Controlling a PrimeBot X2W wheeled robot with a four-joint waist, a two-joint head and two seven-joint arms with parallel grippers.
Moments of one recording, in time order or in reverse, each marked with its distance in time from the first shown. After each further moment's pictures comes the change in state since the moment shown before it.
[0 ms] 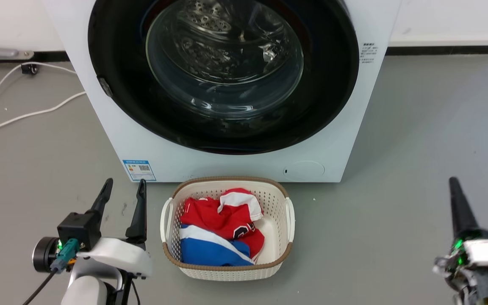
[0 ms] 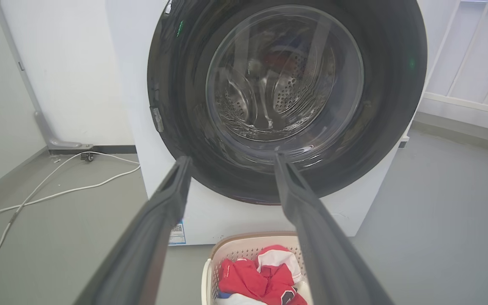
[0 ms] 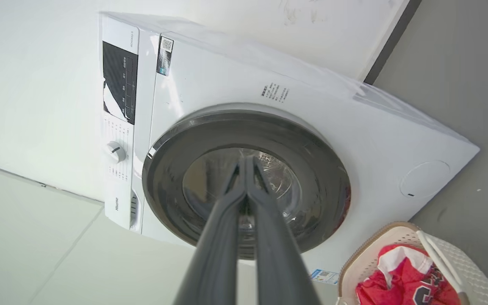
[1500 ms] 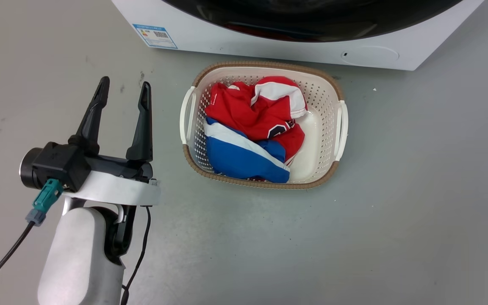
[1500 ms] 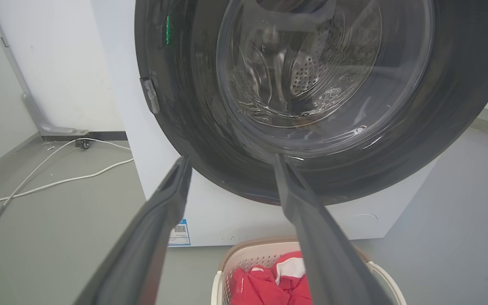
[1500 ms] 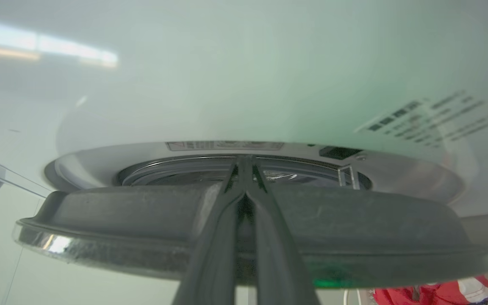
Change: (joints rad) left arm -0.217 -0.011 -0.032 -0.206 -0.017 -0.024 -0.002; right arm -1.369 -0.294 0.154 0.977 0.087 0.000 0.516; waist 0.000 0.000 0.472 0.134
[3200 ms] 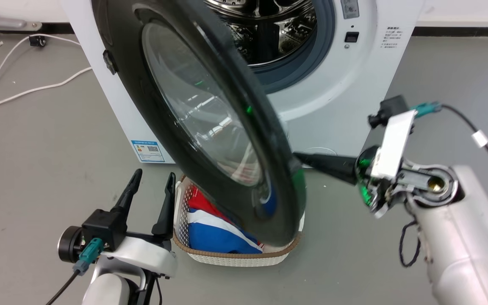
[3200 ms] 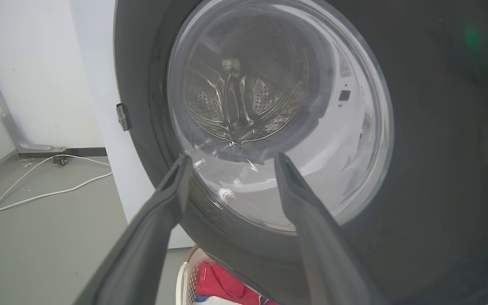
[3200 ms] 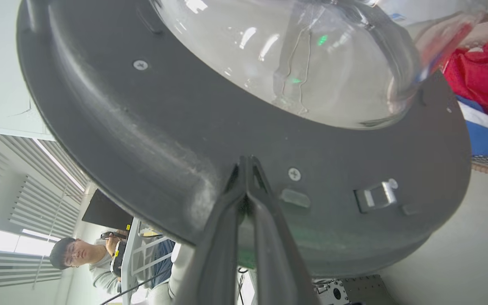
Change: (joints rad) left arm 0.220 -0.021 -0.046 0.116 0.020 0.000 0.000; right arm 0.767 0.246 0.128 -0.517 0.038 0.000 0.479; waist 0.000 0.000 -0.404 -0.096
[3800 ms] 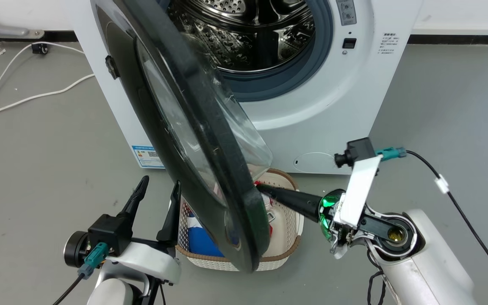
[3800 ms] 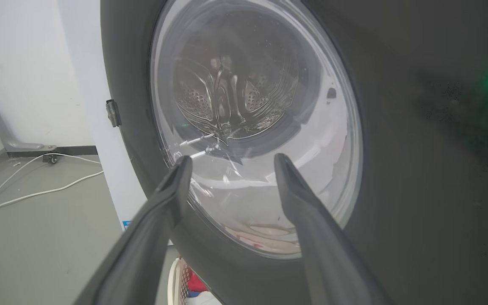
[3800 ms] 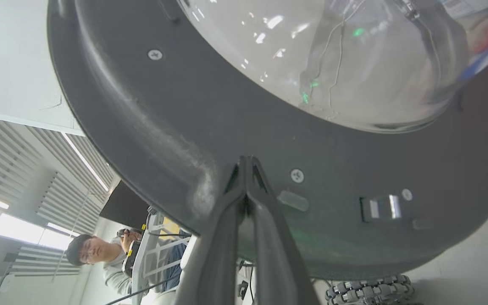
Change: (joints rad) left arm 0.018 0.000 -0.024 0.012 -0.009 0.000 0.000; right arm 0.216 0.048 0.180 -0.219 0.080 0.000 -0.219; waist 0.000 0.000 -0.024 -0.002
